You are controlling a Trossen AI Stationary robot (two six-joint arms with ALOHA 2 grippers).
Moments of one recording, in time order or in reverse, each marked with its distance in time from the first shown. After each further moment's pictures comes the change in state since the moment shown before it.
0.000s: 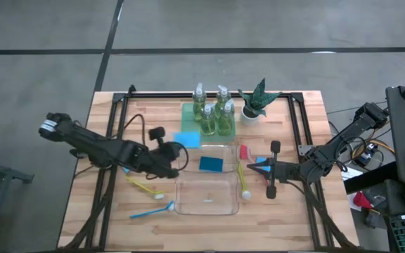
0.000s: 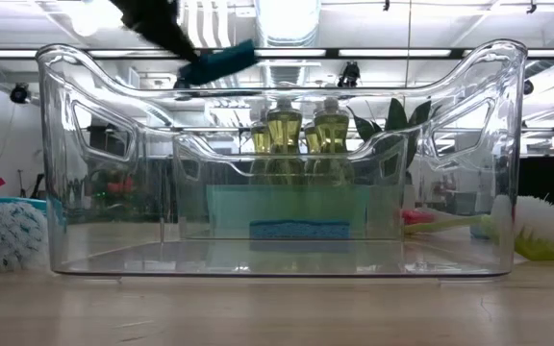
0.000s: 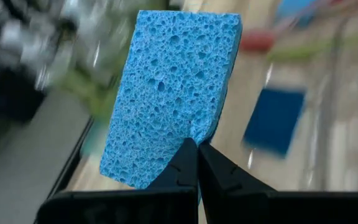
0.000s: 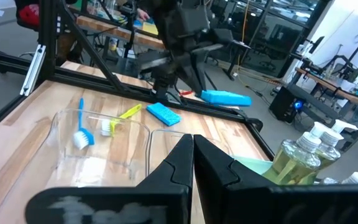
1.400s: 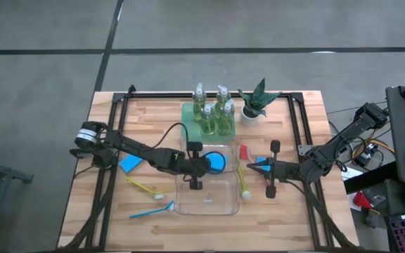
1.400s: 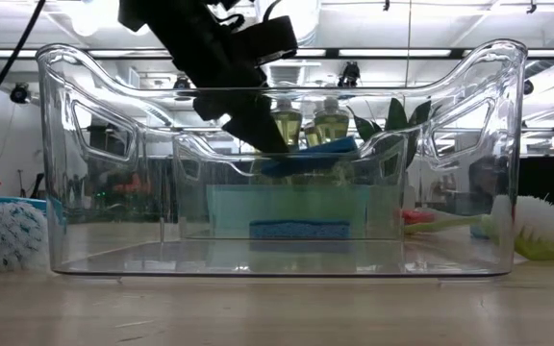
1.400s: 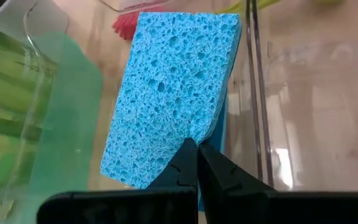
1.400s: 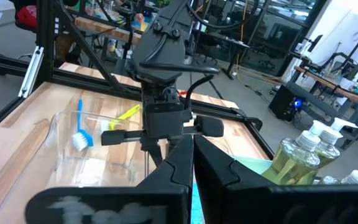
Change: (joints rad) left arm 0.137 0.448 0.084 0.372 0.395 0.249; right arm -0.005 0.000 -0.001 0.005 0.000 0.006
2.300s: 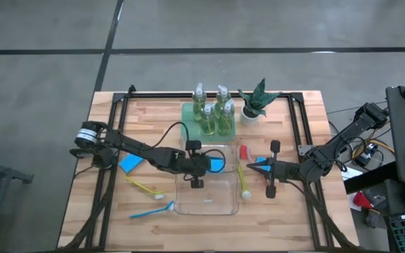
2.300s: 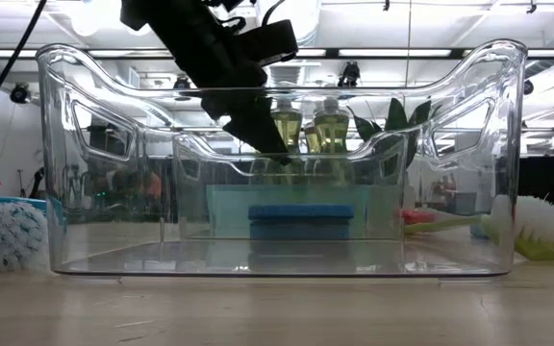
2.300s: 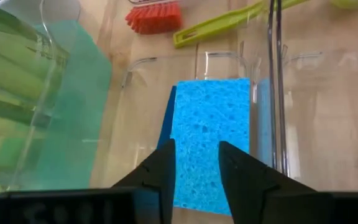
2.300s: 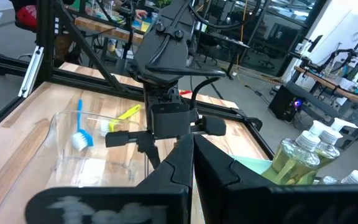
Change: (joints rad) left arm 0.005 -0.002 0.009 -0.021 -0.019 -0.063; right arm 0.000 0.000 0.000 0.000 0.000 -0.001
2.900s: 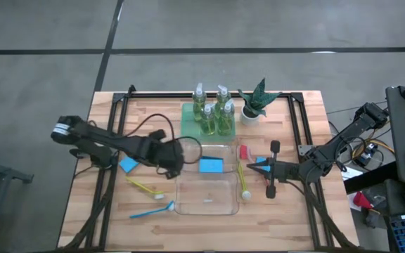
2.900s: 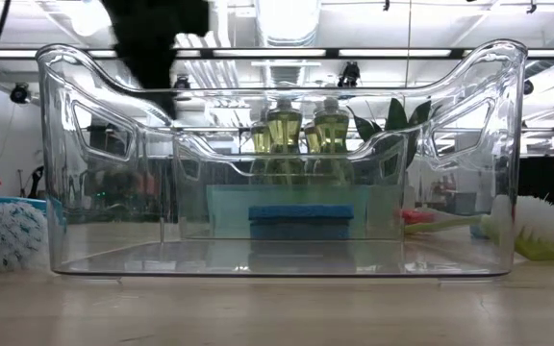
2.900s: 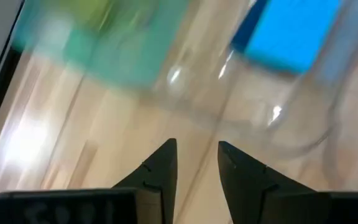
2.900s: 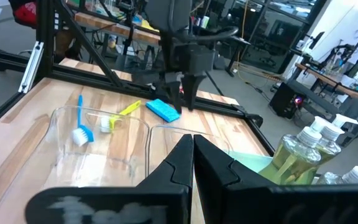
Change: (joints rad) left arm -0.022 -0.277 0.046 -0.737 -0.063 -0.487; right arm 0.000 0.000 0.000 -0.022 0.000 0.015
